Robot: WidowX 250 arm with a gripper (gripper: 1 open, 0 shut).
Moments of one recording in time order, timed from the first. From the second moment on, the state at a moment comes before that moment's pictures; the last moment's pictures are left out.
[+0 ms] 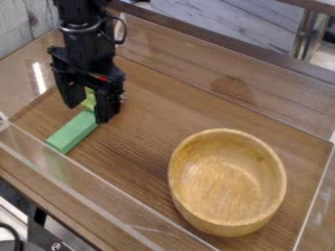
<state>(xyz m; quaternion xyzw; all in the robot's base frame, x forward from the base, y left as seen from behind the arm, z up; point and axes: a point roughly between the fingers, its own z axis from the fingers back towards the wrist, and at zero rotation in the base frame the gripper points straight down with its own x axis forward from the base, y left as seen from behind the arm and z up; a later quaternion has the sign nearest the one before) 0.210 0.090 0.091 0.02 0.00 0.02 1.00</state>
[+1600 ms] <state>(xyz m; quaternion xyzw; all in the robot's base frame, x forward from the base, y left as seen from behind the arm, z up) 0.204 0.108 0.018 0.01 -0.02 0.01 1.00</state>
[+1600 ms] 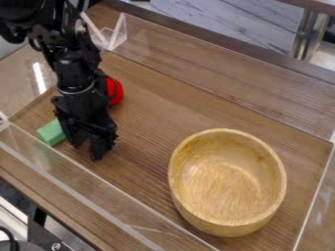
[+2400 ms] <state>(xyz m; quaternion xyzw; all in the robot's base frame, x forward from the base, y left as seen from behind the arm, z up) 0.232 0.115 0.019 -0.01 -0.02 0.07 1.00</state>
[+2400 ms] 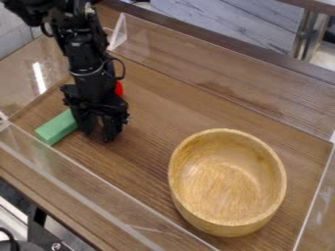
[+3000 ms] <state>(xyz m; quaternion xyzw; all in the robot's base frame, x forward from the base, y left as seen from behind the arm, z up) 0.240 0.113 0.020 -0.03 0.00 0.07 1.00</state>
